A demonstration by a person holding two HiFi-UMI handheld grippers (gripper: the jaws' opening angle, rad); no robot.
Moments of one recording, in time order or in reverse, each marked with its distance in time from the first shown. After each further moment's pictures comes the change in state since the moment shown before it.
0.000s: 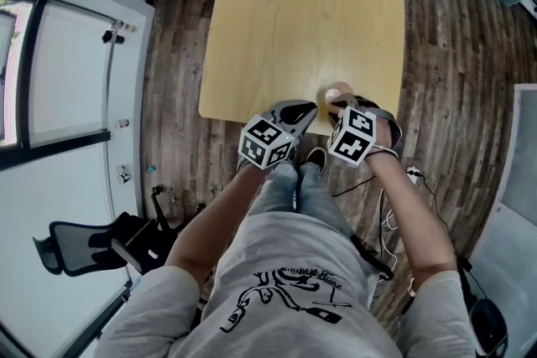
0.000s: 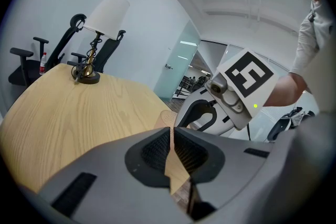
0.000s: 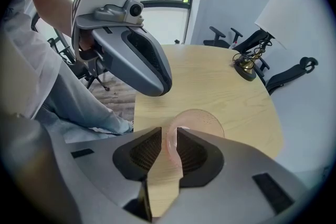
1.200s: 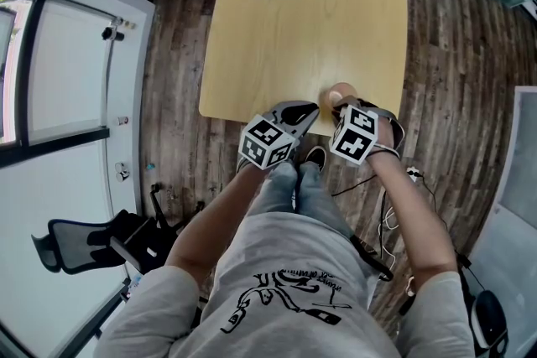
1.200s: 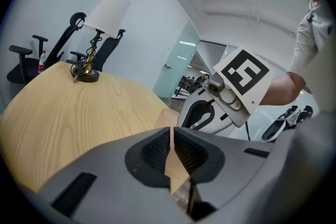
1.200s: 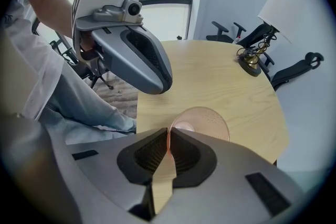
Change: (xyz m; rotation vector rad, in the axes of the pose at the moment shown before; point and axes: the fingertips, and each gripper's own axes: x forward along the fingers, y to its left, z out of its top) left arm 0.000 0.000 -0.004 -0.005 -0.002 -0.017; right arm 0.002 0.004 -0.004 0.013 0.037 0.053
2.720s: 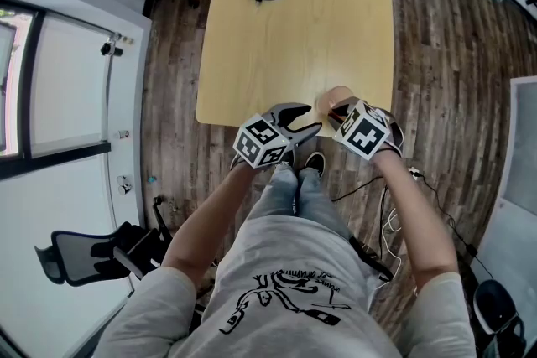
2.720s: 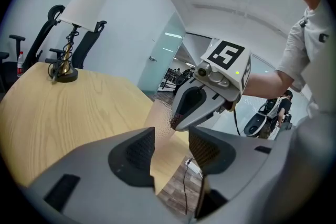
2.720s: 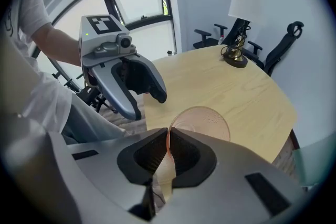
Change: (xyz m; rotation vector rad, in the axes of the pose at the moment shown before) left arm 0.002 -0.034 -0.003 0.081 0.096 -0.154; right arm -0.036 0.007 0.000 0.225 -0.168 0.083
